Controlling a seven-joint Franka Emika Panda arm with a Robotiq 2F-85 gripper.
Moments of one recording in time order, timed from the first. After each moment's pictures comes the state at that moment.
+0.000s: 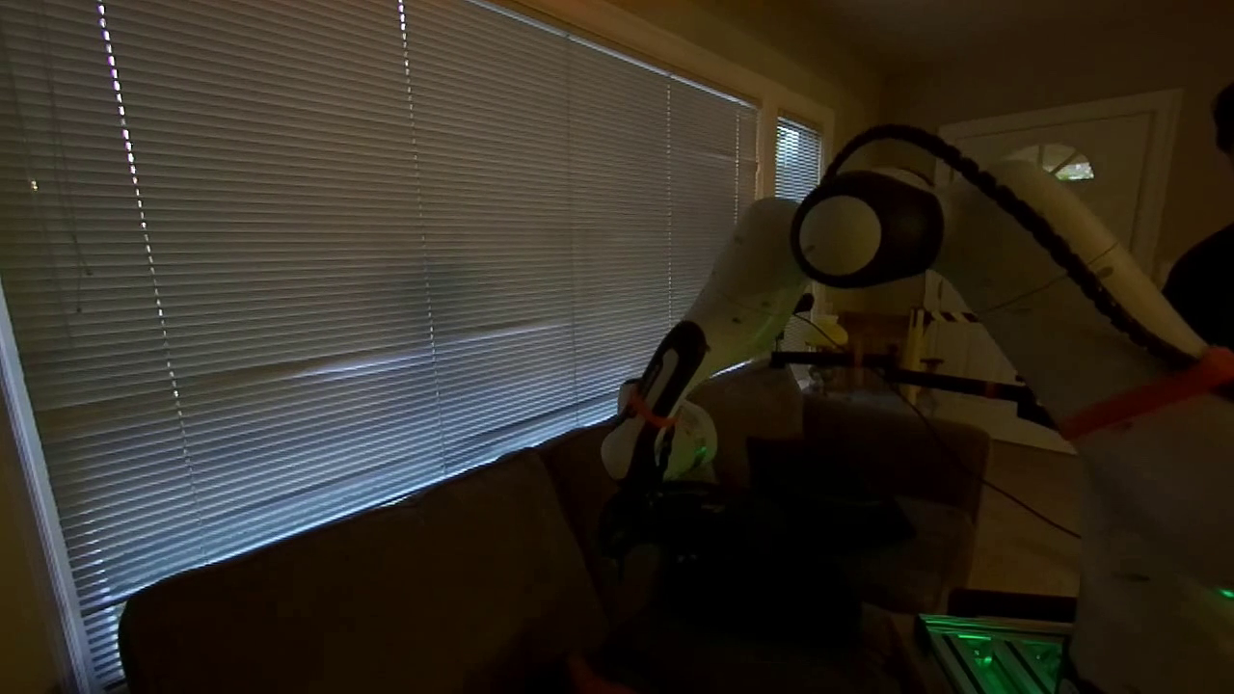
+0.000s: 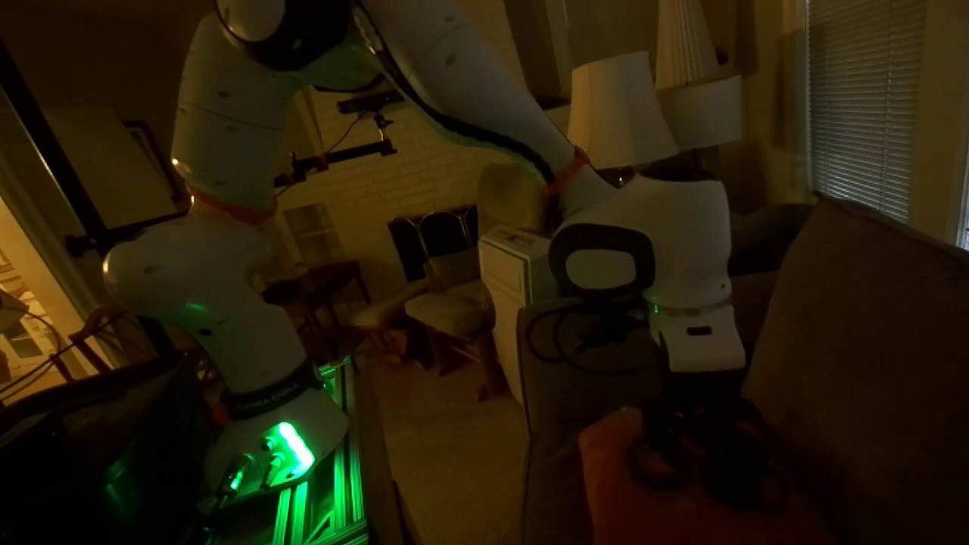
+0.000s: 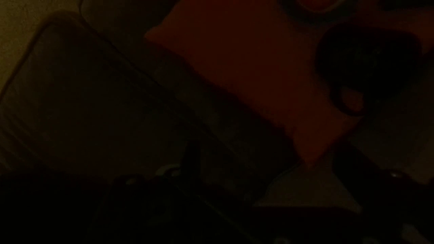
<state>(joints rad) -0.37 0.62 -0.21 -2.03 0.25 2.61 0.60</state>
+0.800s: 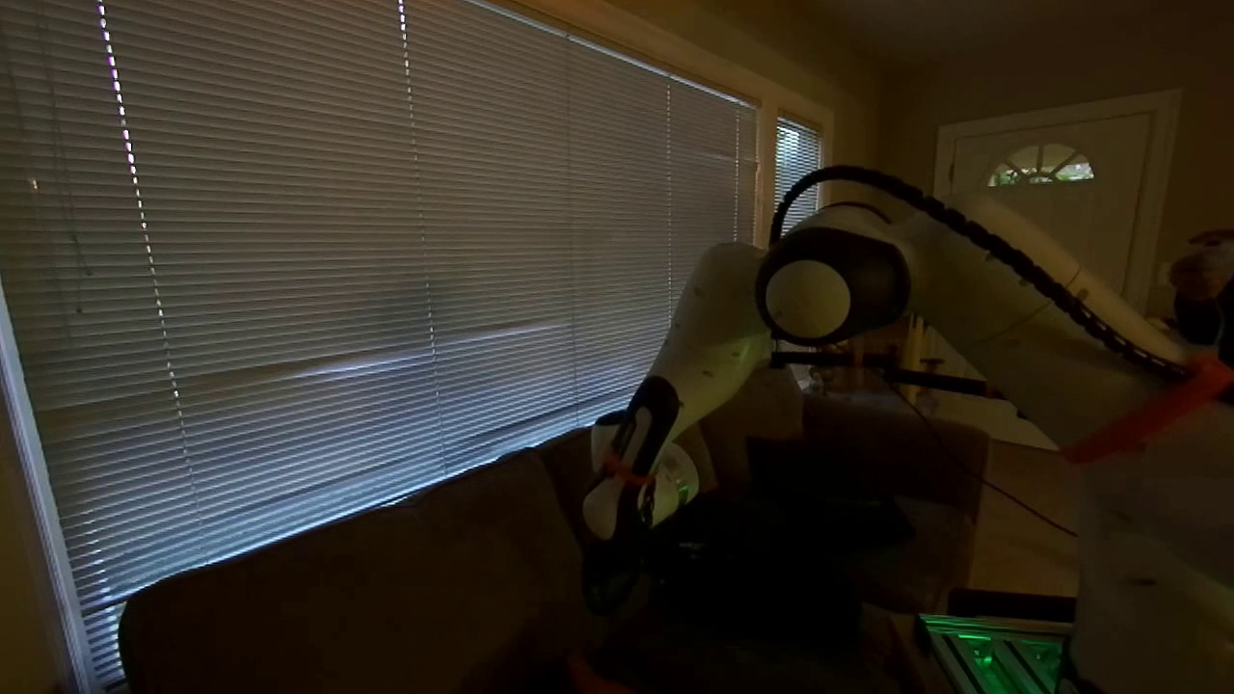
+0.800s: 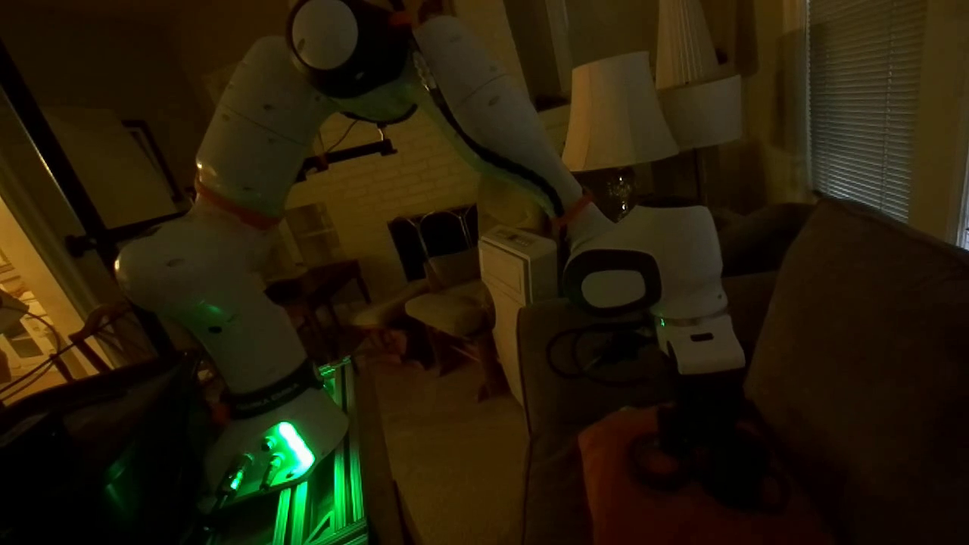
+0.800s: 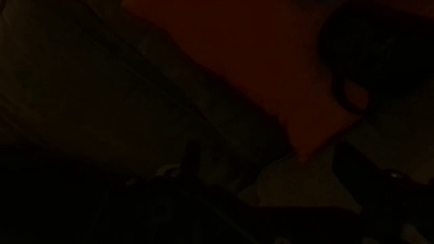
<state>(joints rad) -0.19 0.77 -0.32 -1.96 0.25 2.72 0.67</state>
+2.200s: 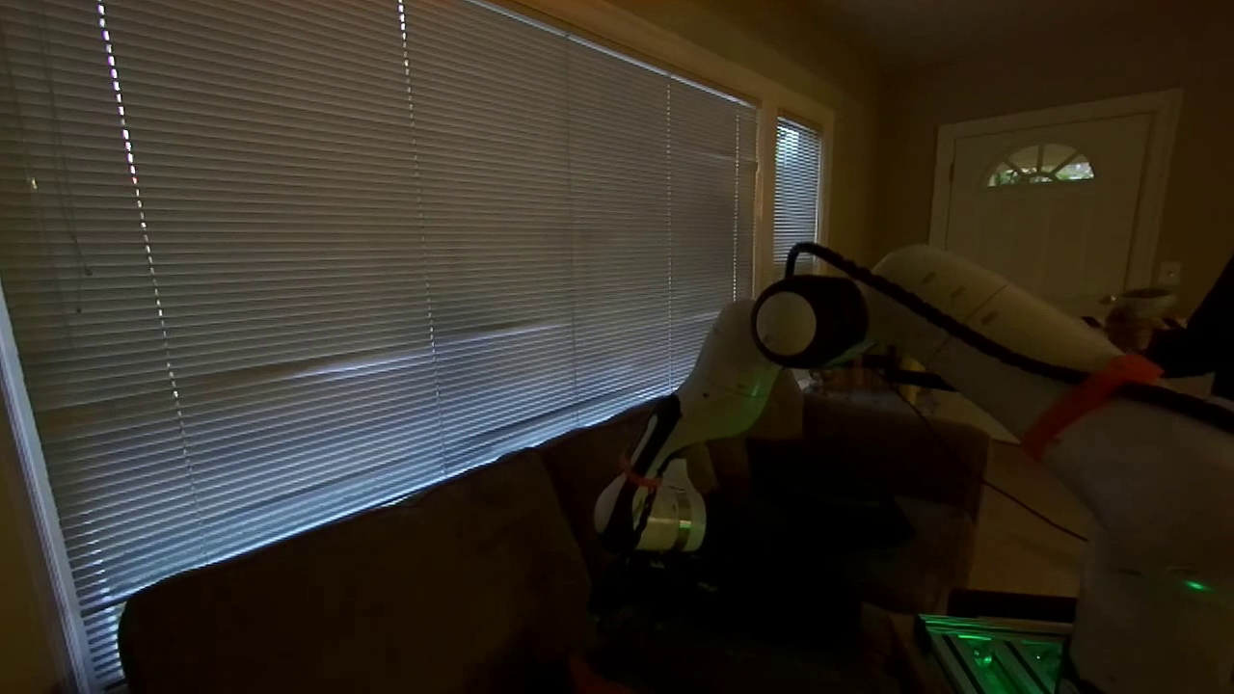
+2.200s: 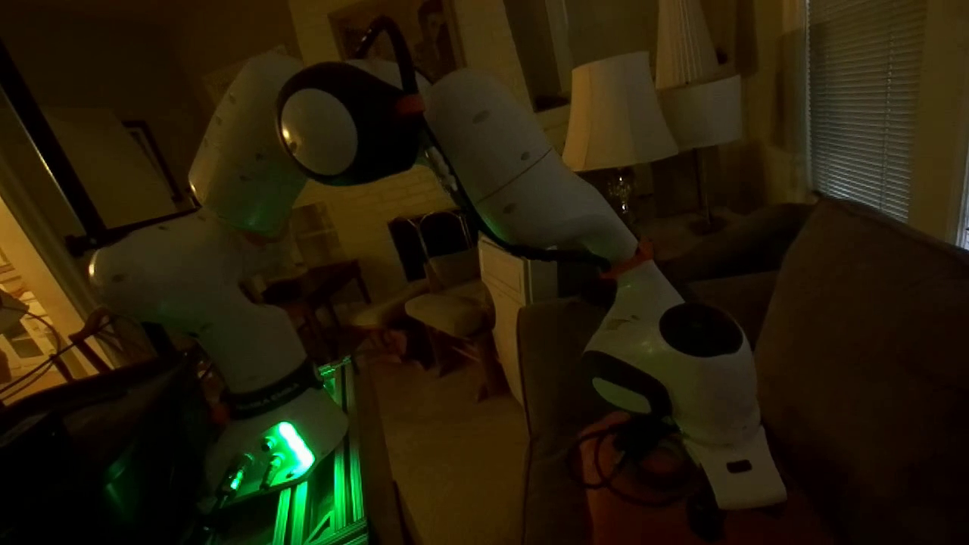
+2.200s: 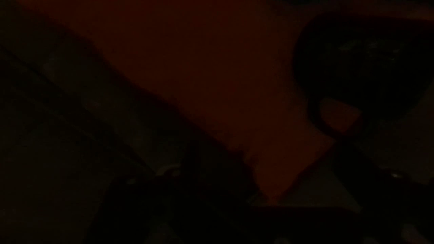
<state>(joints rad) -0.66 0.99 0.09 -1.79 0.52 2.85 0.15</state>
